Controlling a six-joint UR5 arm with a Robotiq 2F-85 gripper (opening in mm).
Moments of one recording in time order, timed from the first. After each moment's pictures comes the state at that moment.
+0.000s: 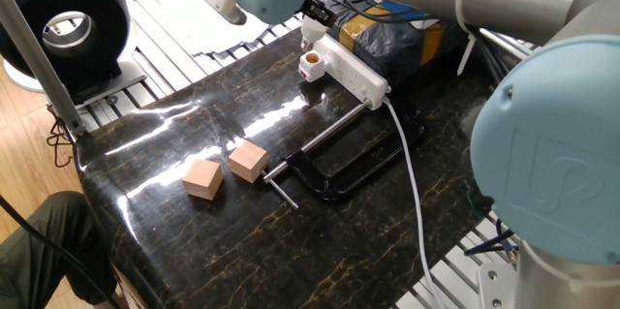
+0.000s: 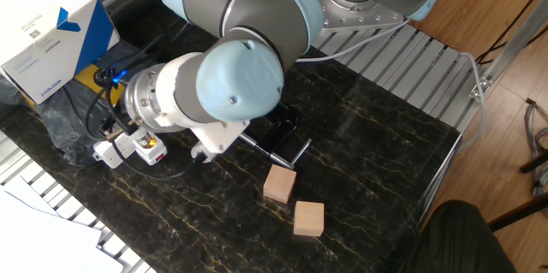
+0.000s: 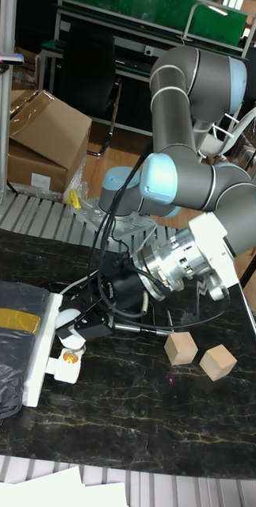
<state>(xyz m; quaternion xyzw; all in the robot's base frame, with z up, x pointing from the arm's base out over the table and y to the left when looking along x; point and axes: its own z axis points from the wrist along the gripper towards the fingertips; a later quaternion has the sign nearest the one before) 0.648 -0.090 0.153 0.67 -0.64 0.30 0.24</state>
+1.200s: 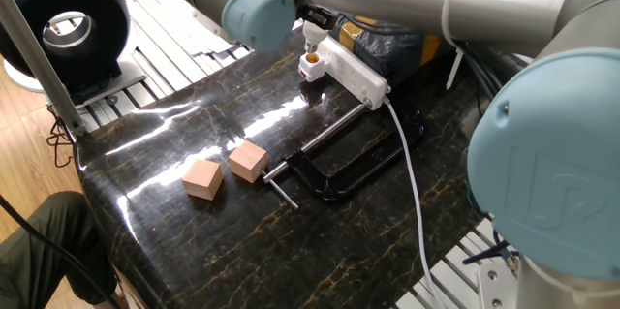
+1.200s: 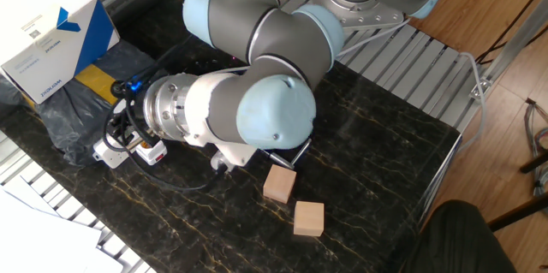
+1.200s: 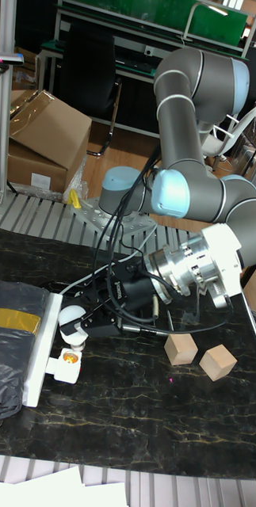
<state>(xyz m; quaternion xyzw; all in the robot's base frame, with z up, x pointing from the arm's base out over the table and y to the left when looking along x) 0.647 -0.091 0.165 0.66 -0.60 0.35 0.29</state>
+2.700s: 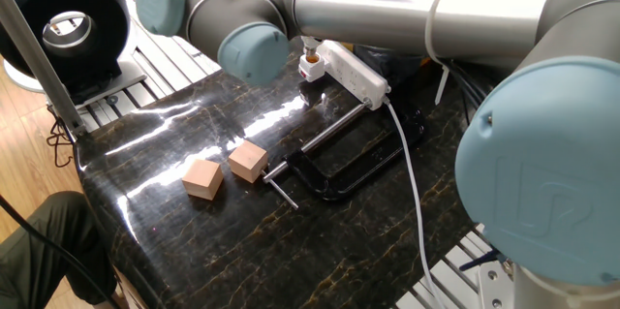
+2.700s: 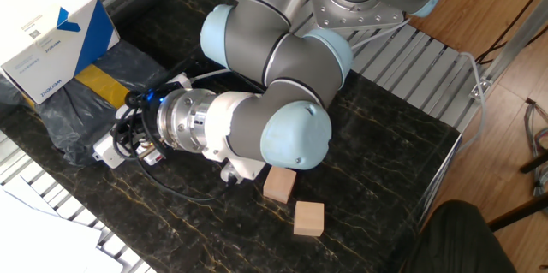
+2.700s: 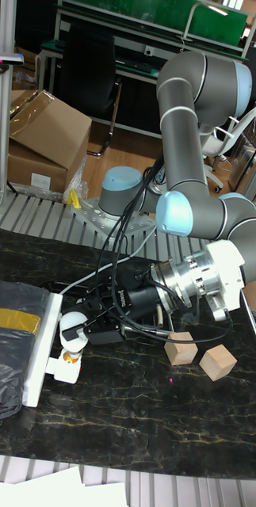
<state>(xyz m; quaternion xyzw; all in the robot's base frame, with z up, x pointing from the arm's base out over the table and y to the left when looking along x) 0.647 -0.088 0.155 0.63 -0.59 0.39 0.30</state>
